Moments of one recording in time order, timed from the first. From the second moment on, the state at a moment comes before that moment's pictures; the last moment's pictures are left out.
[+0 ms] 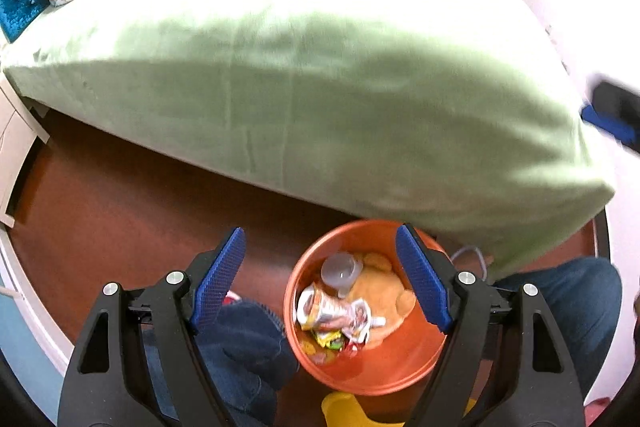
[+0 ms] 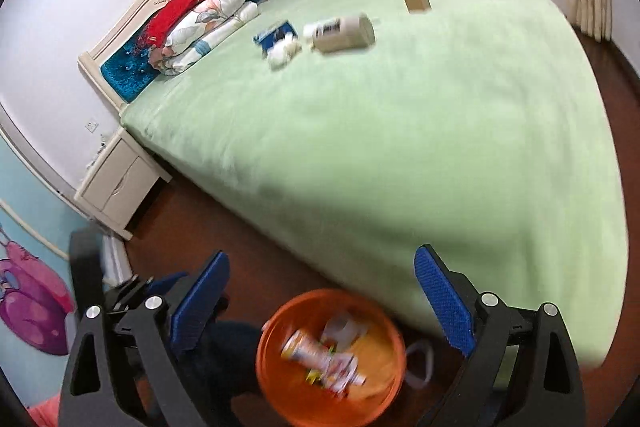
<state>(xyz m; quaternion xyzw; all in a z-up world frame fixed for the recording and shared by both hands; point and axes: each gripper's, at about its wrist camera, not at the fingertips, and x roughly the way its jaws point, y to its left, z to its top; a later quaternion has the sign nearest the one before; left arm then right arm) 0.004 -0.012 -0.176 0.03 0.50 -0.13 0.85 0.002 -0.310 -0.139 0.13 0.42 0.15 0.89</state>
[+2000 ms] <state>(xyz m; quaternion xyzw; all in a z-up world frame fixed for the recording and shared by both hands) 0.190 -0.014 -0.107 -0.03 0.43 -0.11 0.90 0.179 -0.328 -0.129 0.12 0.41 0.10 0.90</state>
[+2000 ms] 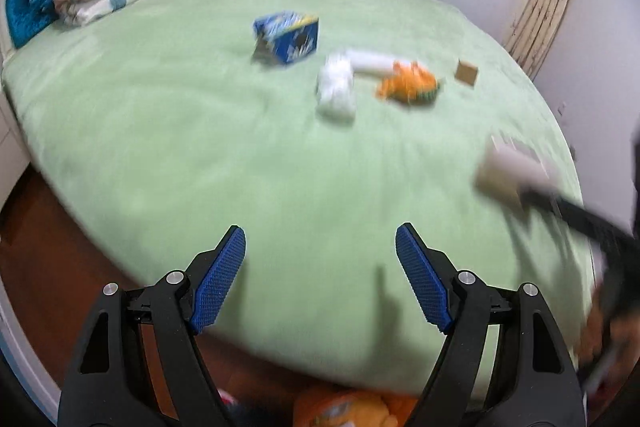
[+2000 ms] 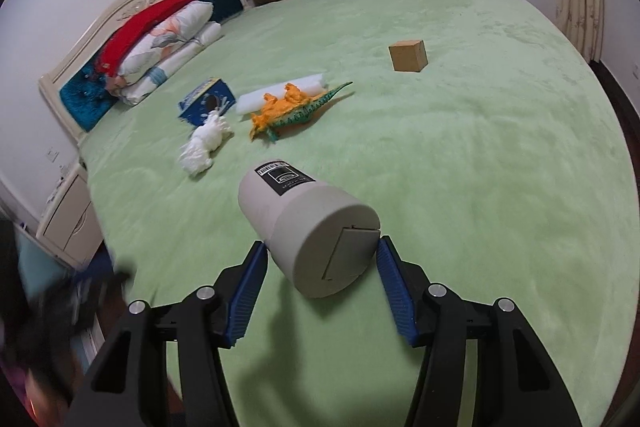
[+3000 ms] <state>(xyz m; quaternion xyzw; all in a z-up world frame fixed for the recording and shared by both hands) 0.277 -0.068 -0.101 0.01 0.40 -0.12 0.91 0.140 -0.340 -0.137 0.13 0.39 0.17 0.90</state>
